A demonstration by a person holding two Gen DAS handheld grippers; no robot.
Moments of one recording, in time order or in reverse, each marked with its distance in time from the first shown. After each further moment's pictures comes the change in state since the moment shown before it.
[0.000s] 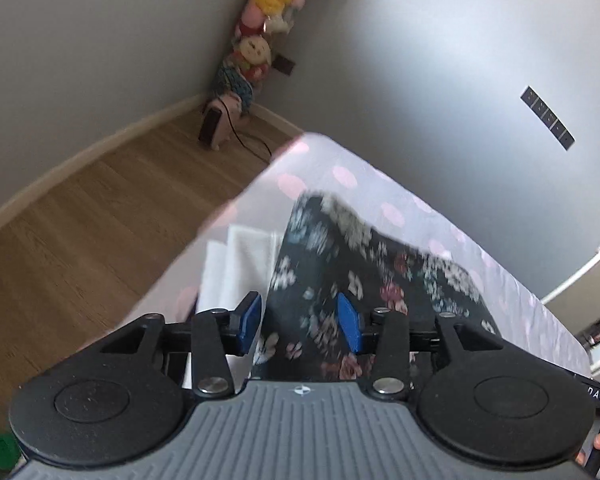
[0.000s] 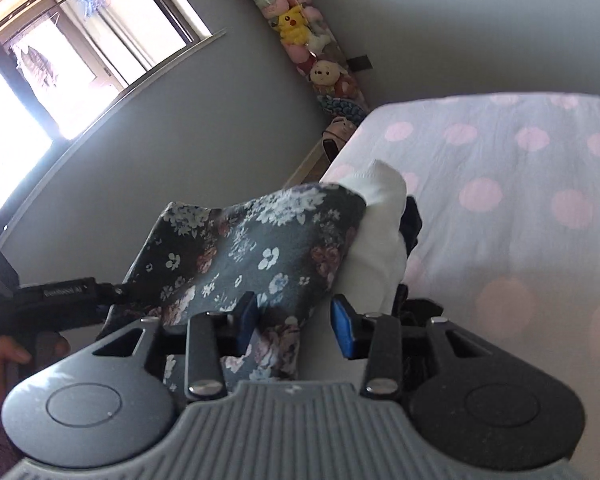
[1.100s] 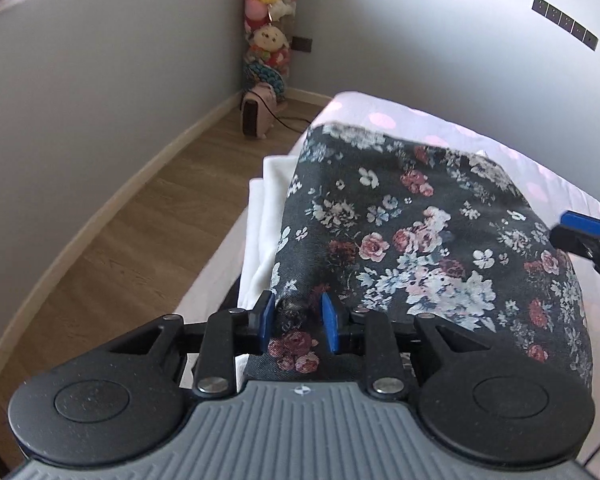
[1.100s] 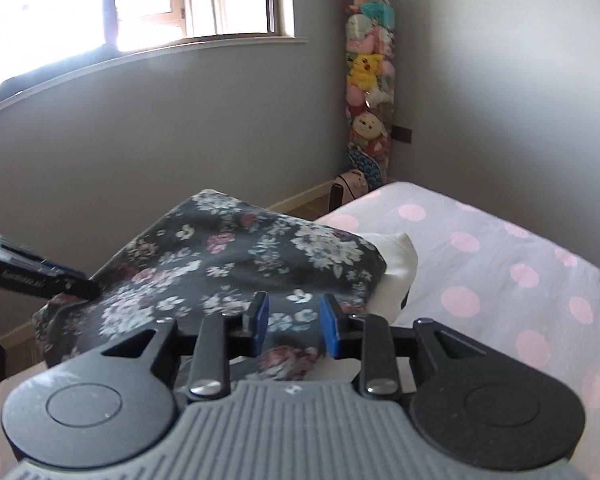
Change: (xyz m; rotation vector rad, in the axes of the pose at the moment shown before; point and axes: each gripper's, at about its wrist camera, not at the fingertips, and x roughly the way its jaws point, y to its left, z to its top) left arm -0.015 -0.063 -0.081 0.247 0.081 0.238; right arm -0.009 0.035 -0.022 -0.480 -0.091 -0.039
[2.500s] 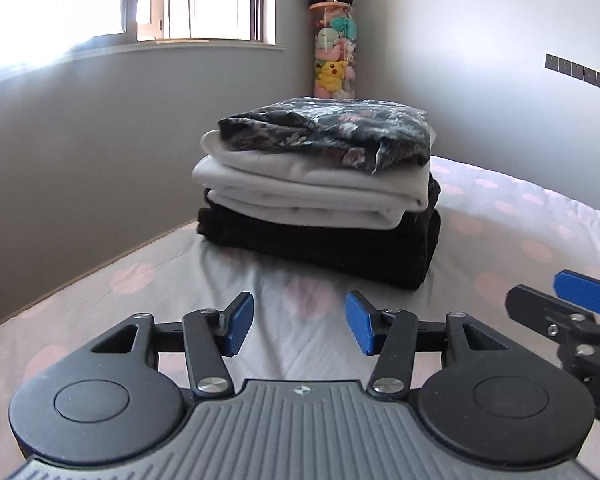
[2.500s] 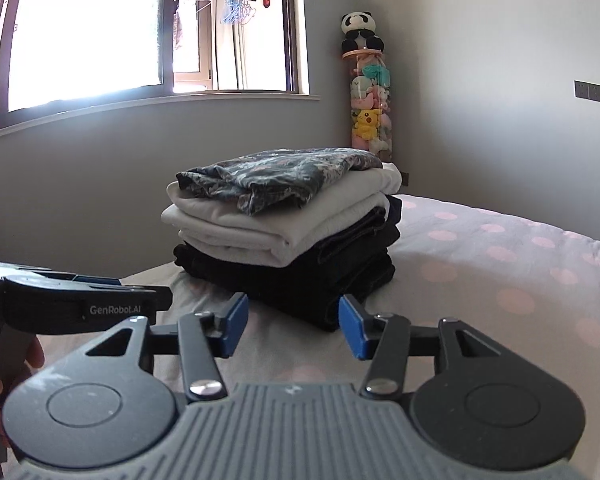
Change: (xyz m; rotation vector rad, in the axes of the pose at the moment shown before) left arm -0.109 -0.118 -0.301 -0.118 -0.358 0.309; right arm -0.206 0.069 -0.254 0.064 -0.208 -0.008
